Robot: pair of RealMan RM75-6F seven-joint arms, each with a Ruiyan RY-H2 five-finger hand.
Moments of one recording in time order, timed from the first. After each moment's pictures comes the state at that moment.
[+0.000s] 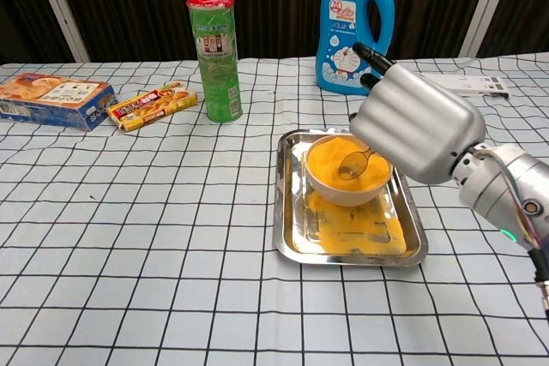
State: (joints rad) left arm -0.15 -1.07 0.03 -1.67 1.56 1.37 0.04; right arm 0.60 -1.75 0.10 -1.39 -1.50 1.29 -1.44
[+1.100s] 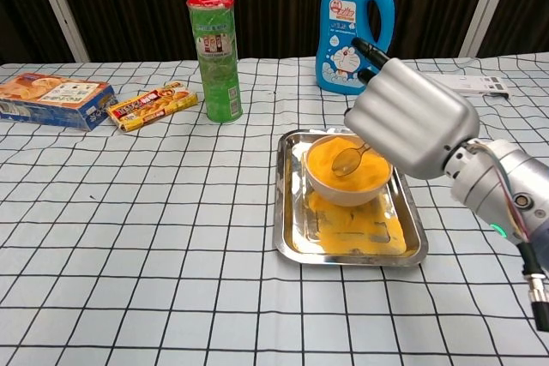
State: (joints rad) left arm -0.16 -1.07 0.03 -1.67 1.55 1.37 0.03; right arm 0.60 -1.78 0.12 -1.41 -1.48 1.28 -1.43
